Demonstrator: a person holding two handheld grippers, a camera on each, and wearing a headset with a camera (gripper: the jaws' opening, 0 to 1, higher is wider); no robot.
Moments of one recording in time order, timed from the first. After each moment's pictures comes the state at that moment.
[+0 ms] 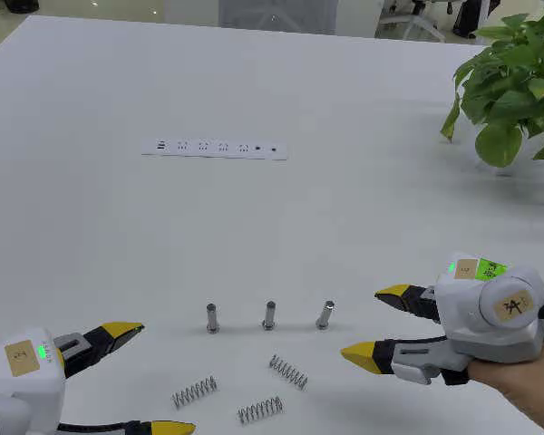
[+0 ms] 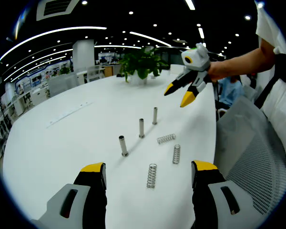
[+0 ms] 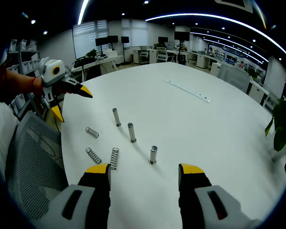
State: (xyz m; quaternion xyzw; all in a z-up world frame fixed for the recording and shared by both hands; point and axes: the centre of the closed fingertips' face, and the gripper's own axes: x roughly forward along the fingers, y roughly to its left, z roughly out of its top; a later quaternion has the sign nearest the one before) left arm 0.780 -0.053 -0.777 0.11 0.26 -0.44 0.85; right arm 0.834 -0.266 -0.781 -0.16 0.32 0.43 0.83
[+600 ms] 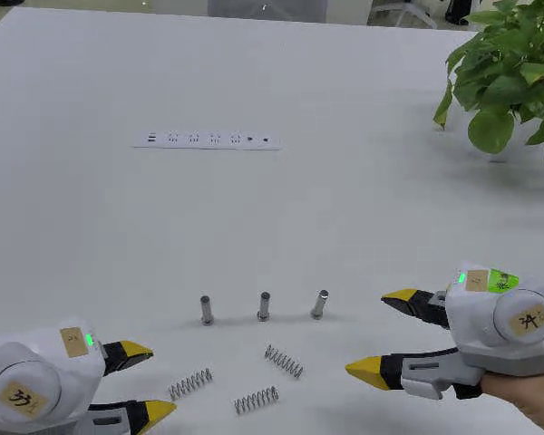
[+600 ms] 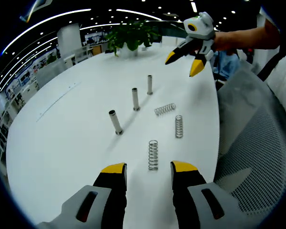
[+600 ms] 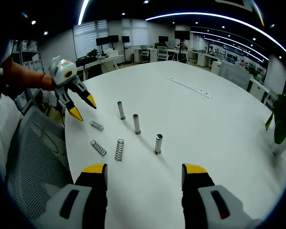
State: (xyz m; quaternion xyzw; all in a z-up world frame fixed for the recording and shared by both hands) left arm 0.775 -0.052 -0.827 0.21 0.35 -0.46 0.79; right arm 0.815 -0.273 -0.787 -0.15 0.32 0.43 0.83
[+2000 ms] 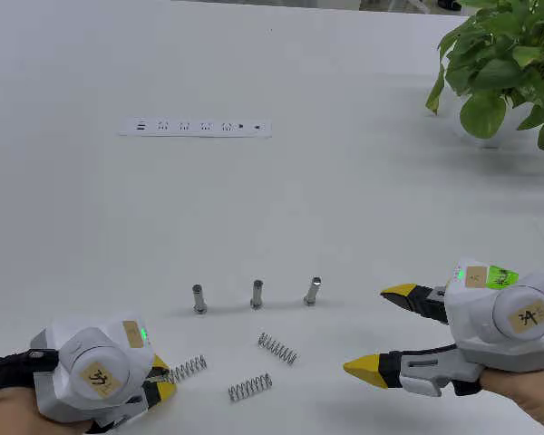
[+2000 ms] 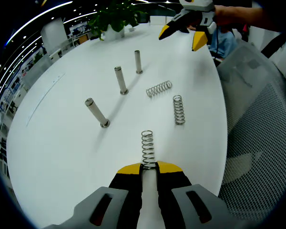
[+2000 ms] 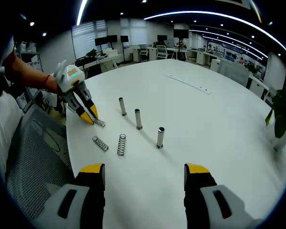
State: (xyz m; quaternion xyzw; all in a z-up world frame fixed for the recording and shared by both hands) left arm 0.774 -0.058 -0.861 0.27 0.39 -0.47 0.75; right arm 0.804 -0.276 -0.790 -0.15 0.33 0.43 0.83
